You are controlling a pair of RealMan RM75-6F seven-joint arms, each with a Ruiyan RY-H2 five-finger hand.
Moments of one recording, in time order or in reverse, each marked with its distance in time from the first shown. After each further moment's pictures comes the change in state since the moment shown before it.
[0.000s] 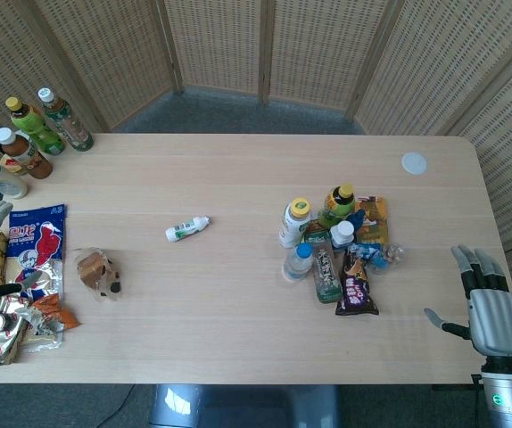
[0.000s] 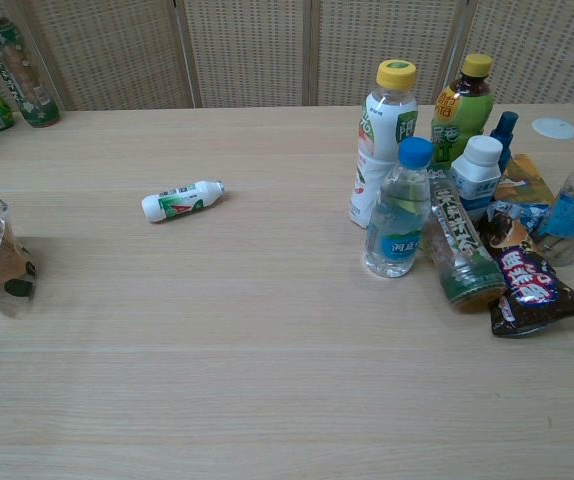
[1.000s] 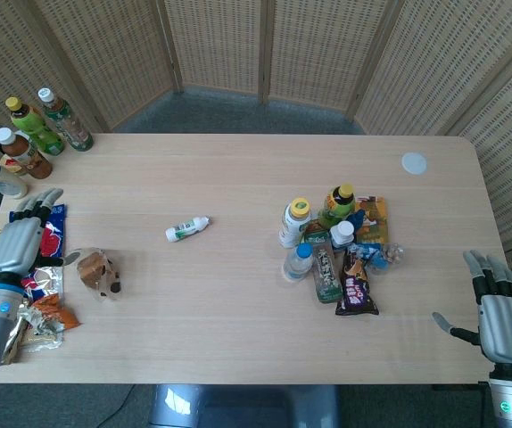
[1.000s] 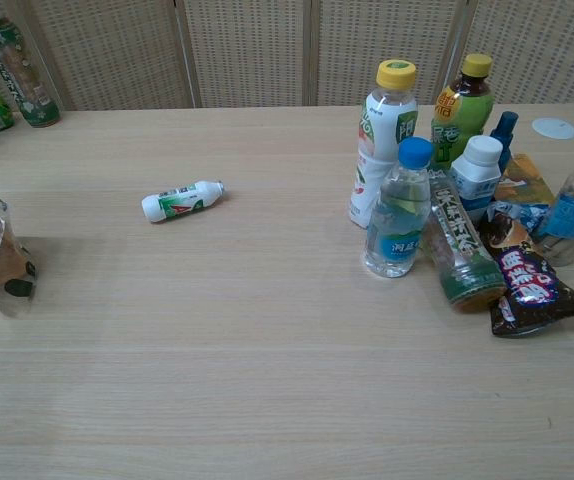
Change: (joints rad) left arm -0.232 -0.150 -0.082 0.142 -0.276 -0.321 0.119; right arm -0.039 0.010 -0.011 -0.001 0.010 0.040 0.016
